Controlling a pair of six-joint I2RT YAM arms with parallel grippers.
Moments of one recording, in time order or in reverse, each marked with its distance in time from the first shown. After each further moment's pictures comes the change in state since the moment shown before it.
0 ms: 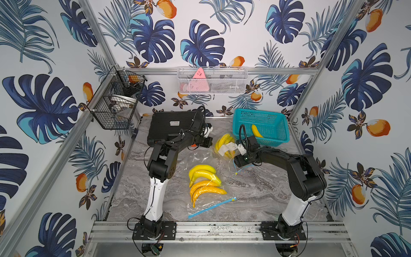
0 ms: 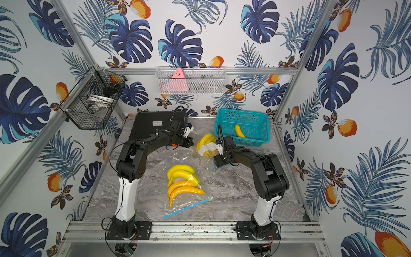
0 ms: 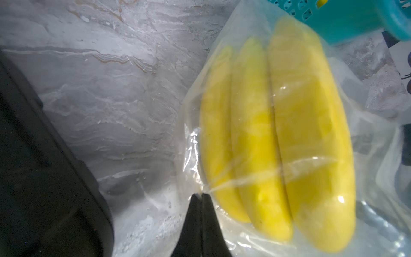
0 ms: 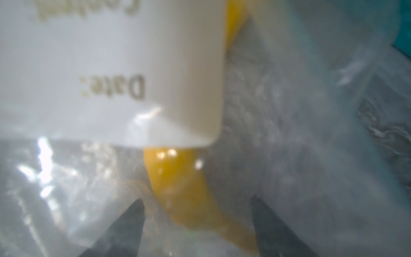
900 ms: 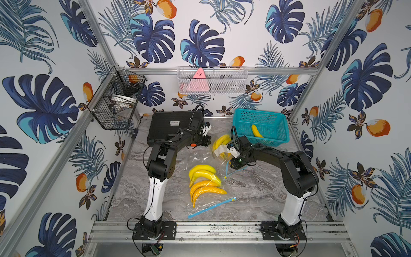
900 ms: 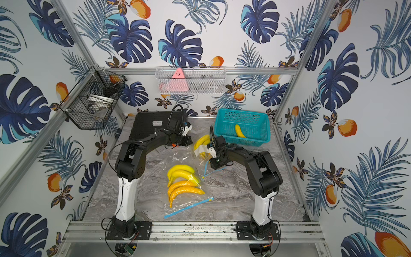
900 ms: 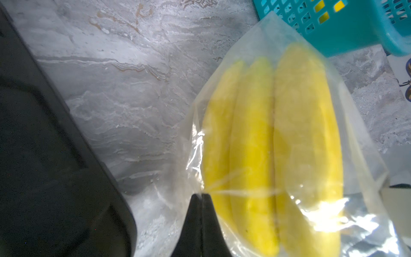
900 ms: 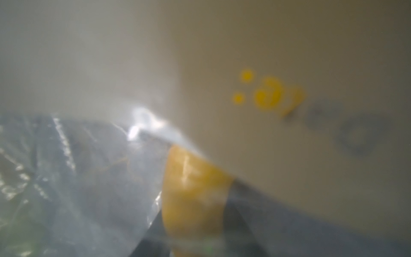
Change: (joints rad) left arm 0.021 0.000 0.011 0.001 0.000 0.000; right arm 0.083 0.065 0.084 -0.189 -0.065 -0.016
